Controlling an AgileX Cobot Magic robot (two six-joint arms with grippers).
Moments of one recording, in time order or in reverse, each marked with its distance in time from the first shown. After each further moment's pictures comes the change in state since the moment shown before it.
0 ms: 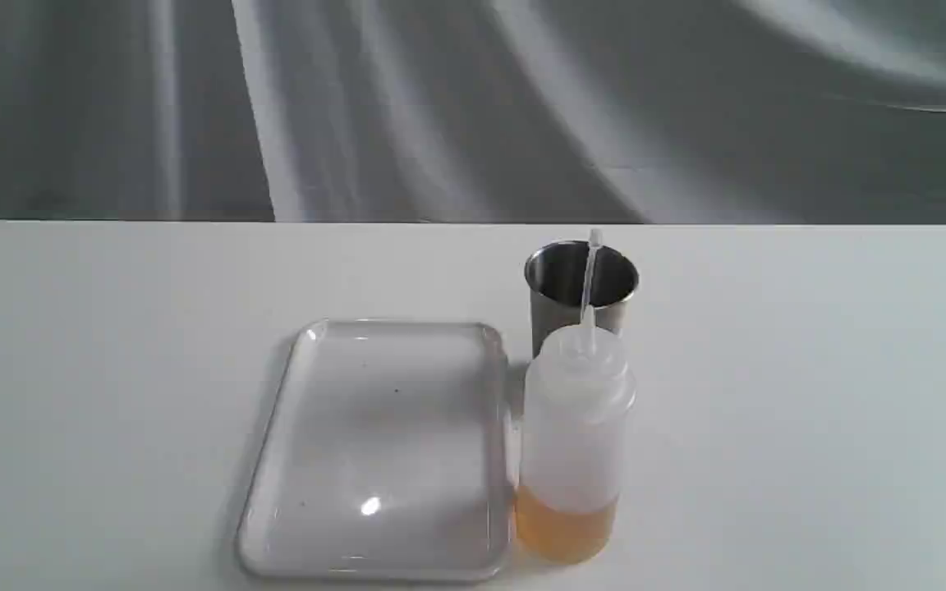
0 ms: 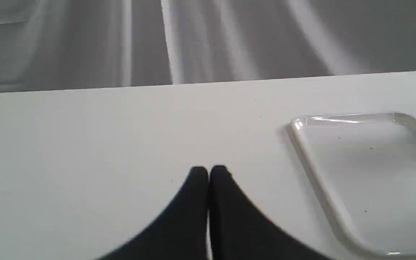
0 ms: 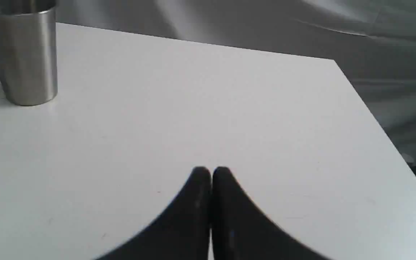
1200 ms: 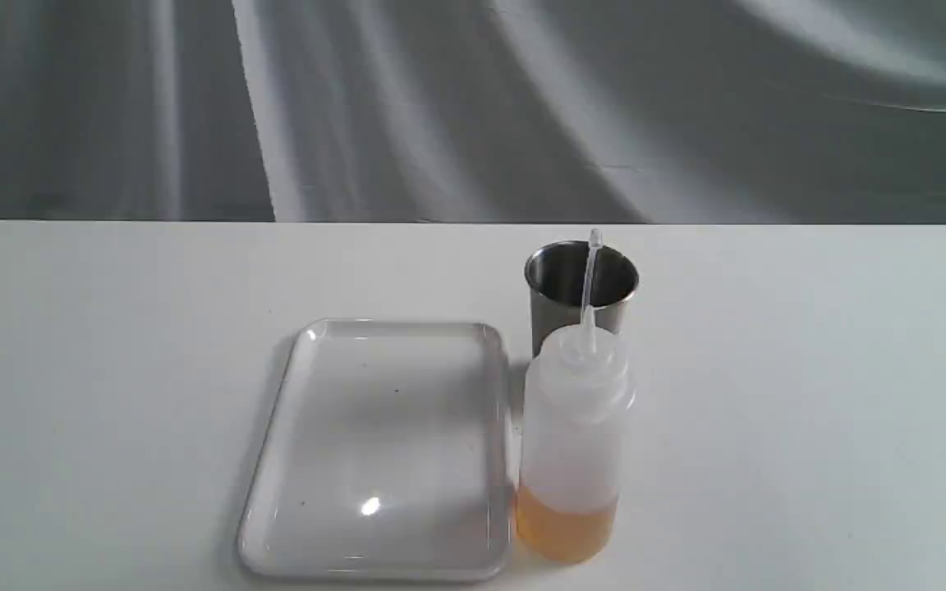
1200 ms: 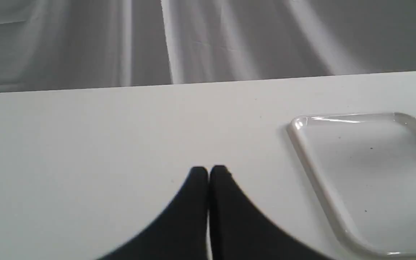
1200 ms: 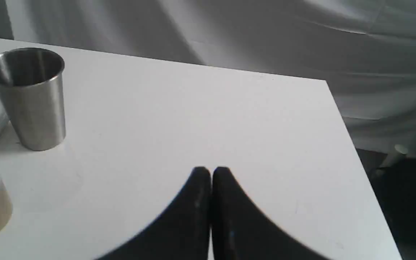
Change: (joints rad) left arm 0.000 0.000 0.000 0.000 0.000 0.000; right arm 0.000 0.447 -0.543 0.006 0.216 0.000
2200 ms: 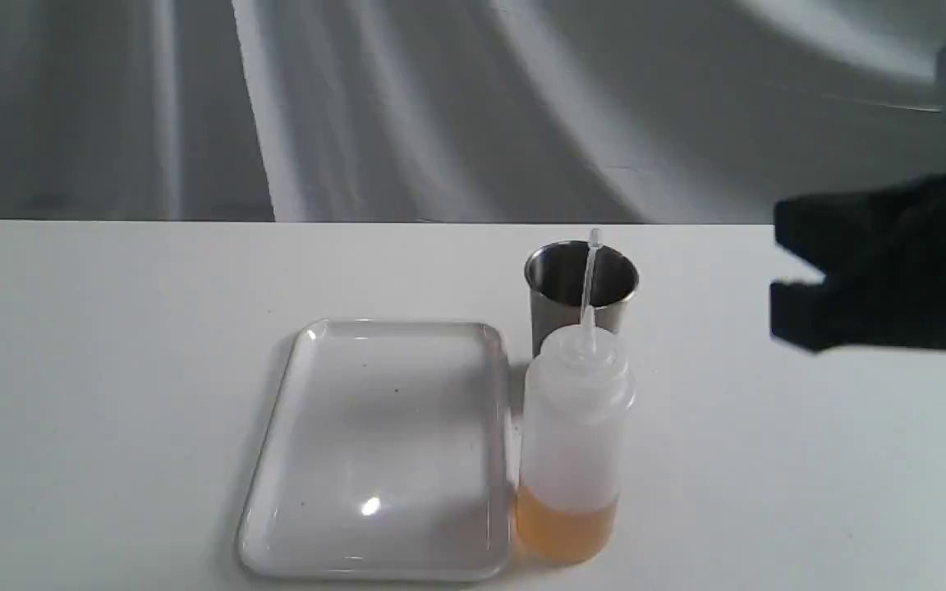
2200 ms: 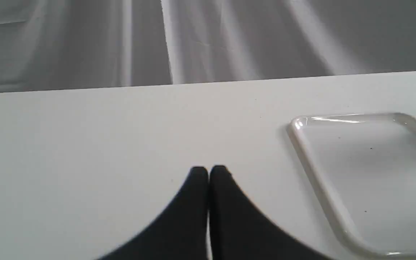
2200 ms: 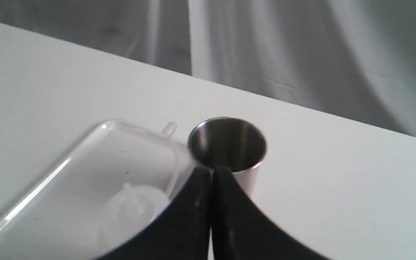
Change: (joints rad) left arm 0.000 0.000 0.000 0.000 0.000 0.000; right arm 0.494 0.555 -0.162 -0.006 -0.400 0.159
